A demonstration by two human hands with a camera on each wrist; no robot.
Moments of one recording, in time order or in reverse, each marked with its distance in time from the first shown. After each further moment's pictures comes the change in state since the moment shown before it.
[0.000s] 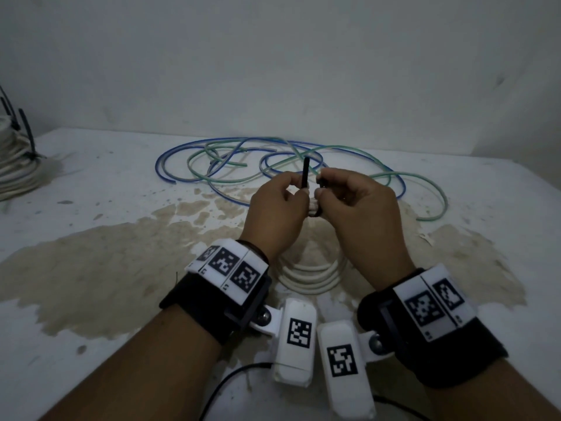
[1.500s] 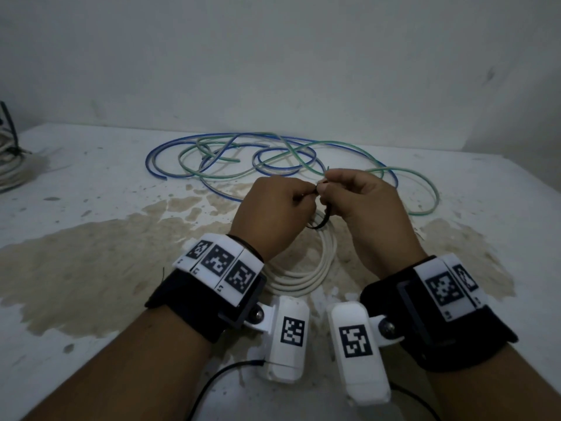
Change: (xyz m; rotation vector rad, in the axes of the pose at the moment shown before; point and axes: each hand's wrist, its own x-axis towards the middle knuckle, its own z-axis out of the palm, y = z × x) left_hand -0.008 0.008 -0.006 0.337 -0.109 0.377; right_hand 0.008 0.012 -0.014 0.210 -0.050 0.227
